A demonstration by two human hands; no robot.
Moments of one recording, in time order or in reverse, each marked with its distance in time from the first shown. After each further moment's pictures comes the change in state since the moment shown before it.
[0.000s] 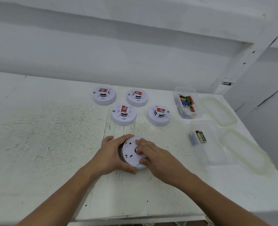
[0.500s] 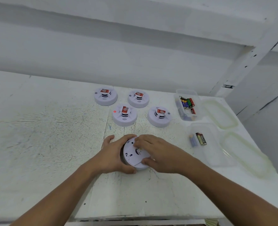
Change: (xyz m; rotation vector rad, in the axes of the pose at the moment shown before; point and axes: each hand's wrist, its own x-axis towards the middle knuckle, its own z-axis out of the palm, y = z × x) left_hand -0.003 0.014 -0.004 0.035 -0.127 0.045; right_hand 0.015 0.004 -0.032 -0.193 -0.109 -0.181
